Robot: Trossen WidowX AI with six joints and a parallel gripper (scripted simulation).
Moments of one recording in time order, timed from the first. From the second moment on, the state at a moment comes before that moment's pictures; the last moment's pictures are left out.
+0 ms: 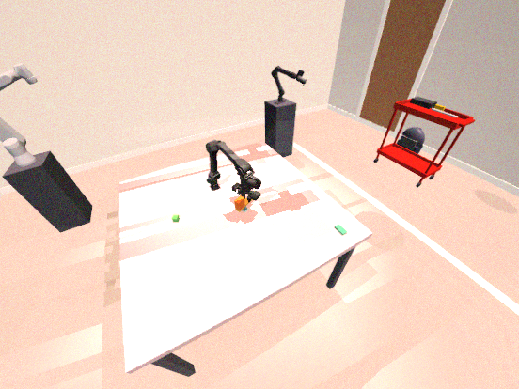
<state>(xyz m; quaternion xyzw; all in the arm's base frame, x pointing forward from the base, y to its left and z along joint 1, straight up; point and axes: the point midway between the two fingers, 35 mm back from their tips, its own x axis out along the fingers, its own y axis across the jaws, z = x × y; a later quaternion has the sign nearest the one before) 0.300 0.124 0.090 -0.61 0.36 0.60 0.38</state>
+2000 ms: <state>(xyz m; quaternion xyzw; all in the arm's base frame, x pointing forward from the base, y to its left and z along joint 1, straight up) 0.300 0.124 0.091 -0.61 0.36 0.60 0.38</state>
